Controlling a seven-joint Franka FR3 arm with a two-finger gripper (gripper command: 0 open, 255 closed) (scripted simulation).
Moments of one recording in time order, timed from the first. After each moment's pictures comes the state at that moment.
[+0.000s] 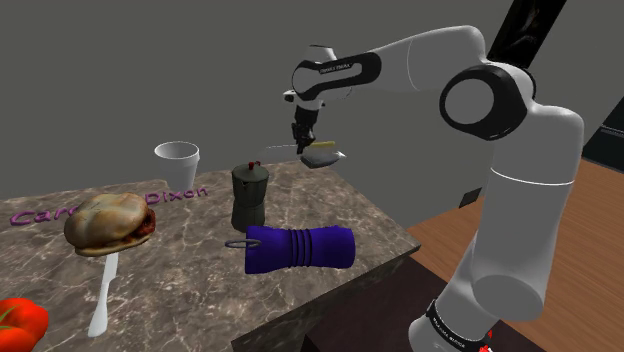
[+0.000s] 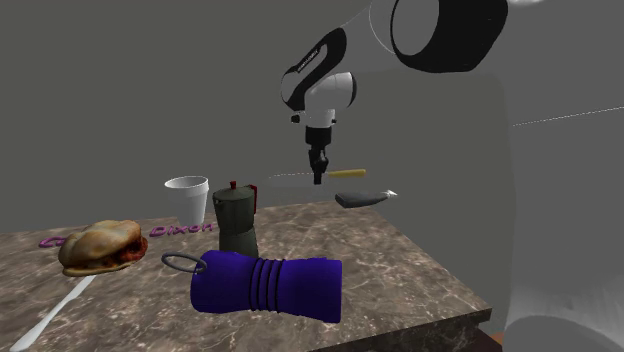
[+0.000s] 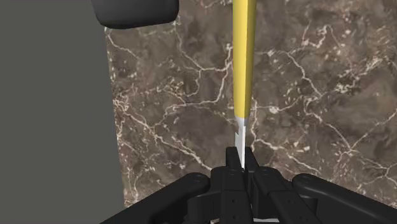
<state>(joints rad) 0.17 0.27 -0.26 -1.69 0.08 2.00 -1.46</state>
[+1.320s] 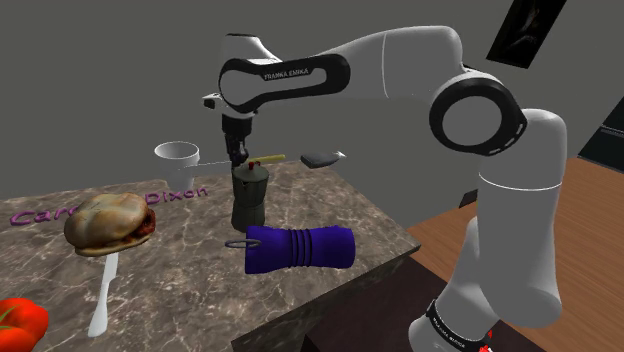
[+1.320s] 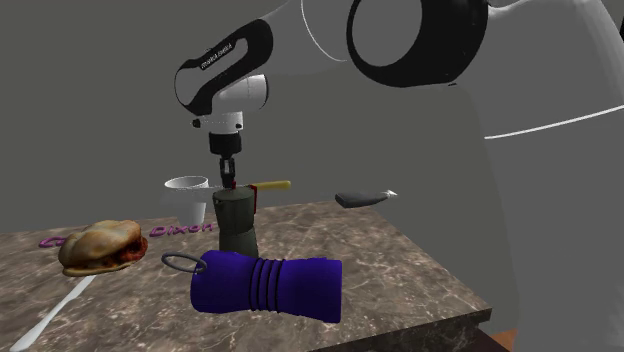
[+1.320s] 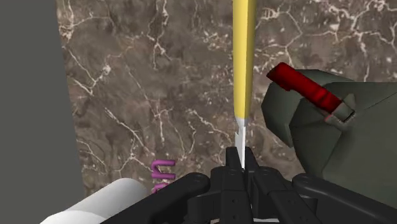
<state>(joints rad) 0.45 0.37 -0.12 -1.53 0.03 1.95 -1.03</state>
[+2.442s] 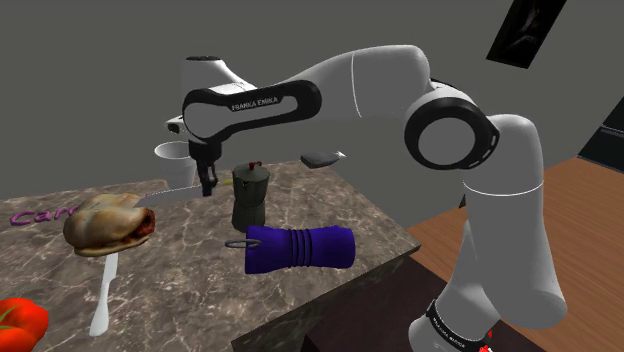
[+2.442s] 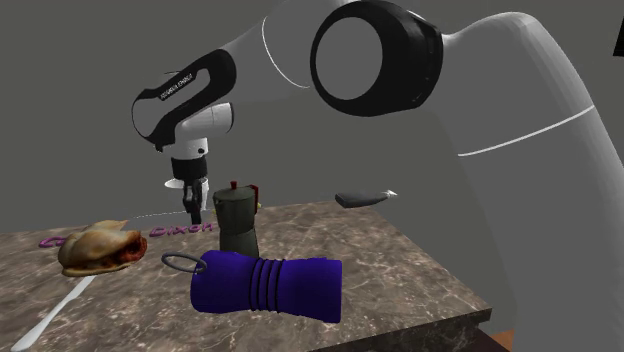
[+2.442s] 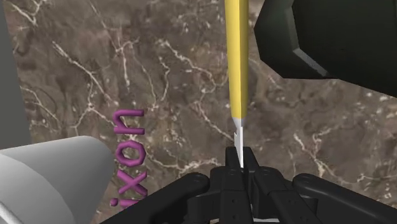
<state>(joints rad) 0.53 0.51 -0.09 -1.45 0.02 2.00 -0.90</state>
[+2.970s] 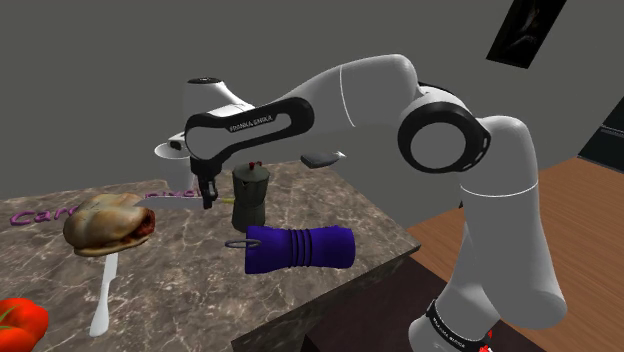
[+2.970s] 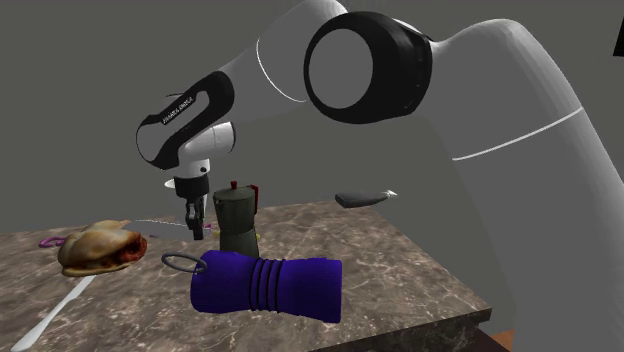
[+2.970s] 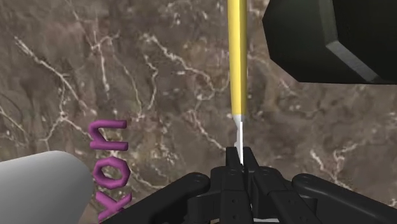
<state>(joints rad) 0.53 0.55 -0.08 -1.51 0.03 2.09 -0.90</state>
